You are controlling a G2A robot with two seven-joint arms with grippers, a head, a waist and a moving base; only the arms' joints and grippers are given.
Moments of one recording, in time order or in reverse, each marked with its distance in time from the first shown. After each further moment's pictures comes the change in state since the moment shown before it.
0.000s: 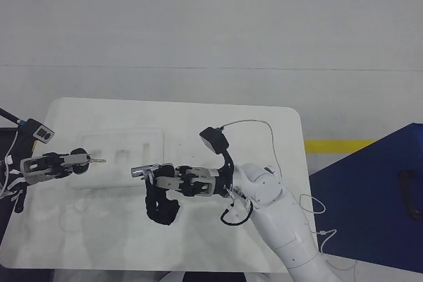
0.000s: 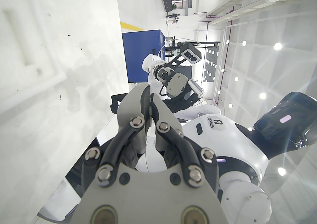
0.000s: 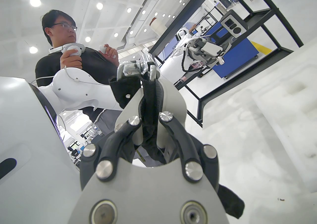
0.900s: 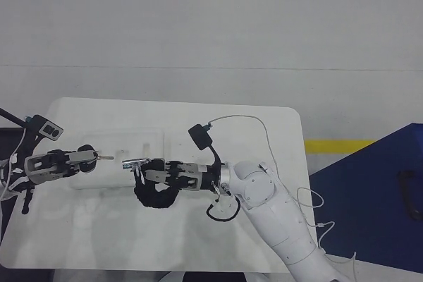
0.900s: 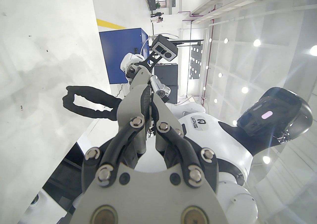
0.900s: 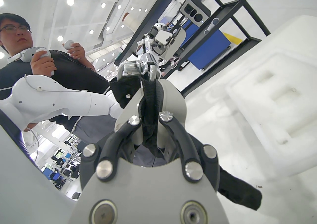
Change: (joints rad) left arm 0.050 -0.001 0.016 -0.136 -0.120 0.068 0.096; right arm 0.048 0.008 -0.068 0.019 -0.215 0.090 -0.186
